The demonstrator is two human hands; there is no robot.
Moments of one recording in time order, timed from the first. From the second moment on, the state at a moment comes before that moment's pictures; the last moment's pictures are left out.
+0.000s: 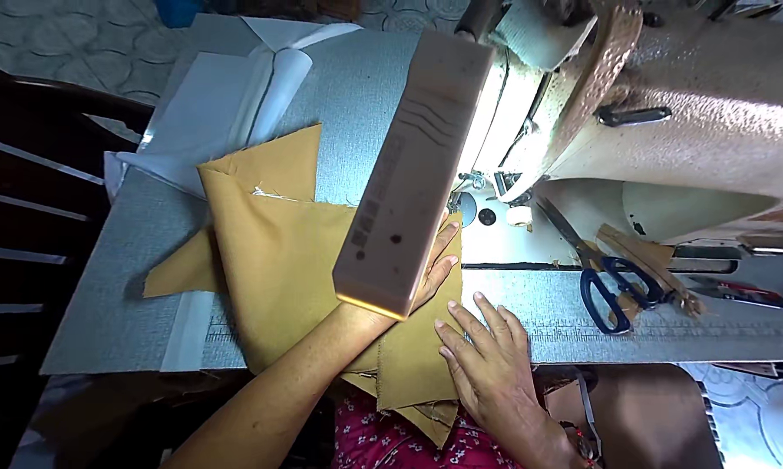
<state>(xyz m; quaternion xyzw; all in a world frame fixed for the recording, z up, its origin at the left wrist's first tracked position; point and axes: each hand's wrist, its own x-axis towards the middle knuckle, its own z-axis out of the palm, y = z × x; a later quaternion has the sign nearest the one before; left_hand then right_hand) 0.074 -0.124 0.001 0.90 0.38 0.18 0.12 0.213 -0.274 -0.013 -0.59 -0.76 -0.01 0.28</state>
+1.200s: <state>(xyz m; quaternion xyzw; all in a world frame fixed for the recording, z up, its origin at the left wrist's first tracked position) 0.079 -0.043 -0.020 0.91 0.37 0.15 0.11 0.228 -0.218 -0.013 -0.61 -0.74 0.02 0.27</state>
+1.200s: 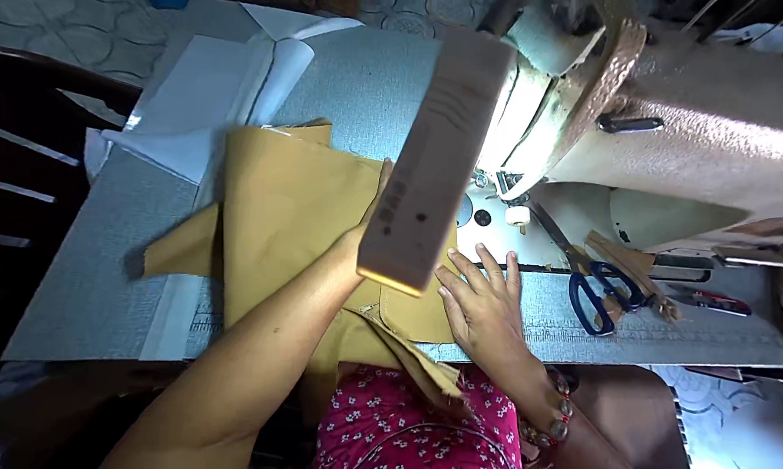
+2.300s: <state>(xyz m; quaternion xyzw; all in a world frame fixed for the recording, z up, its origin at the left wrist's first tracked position) 0.056 -0.188 0.008 0.82 0.39 0.37 0.18 0.242 -0.243 -0.011 -0.57 -0.74 0.09 0.34</state>
